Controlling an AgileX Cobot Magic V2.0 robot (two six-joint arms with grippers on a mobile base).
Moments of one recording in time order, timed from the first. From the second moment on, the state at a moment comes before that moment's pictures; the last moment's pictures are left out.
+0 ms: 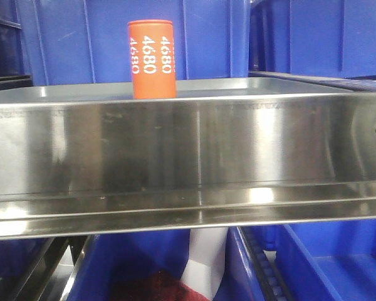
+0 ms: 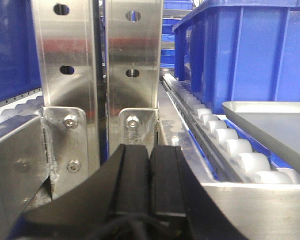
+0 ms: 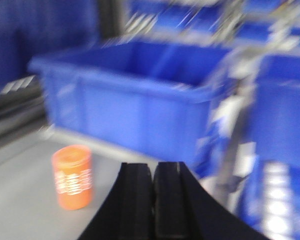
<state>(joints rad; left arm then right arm) -0.01 -0.02 0.04 0.04 0.01 -0.06 0.52 0.88 -0.95 0.01 0.36 0.05</state>
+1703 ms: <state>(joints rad) -0.01 -0.02 0.04 0.04 0.01 -0.06 0.69 1.50 -1.01 0.12 -0.10 0.08</state>
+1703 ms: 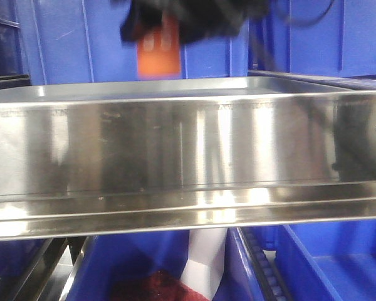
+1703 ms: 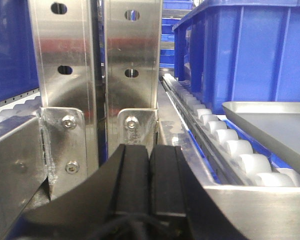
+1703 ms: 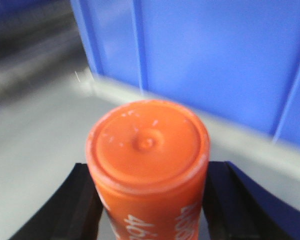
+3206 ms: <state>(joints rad) -0.01 -0.02 0.04 0.04 0.01 -0.06 0.69 0.05 -0.34 0.10 0.09 0.06</state>
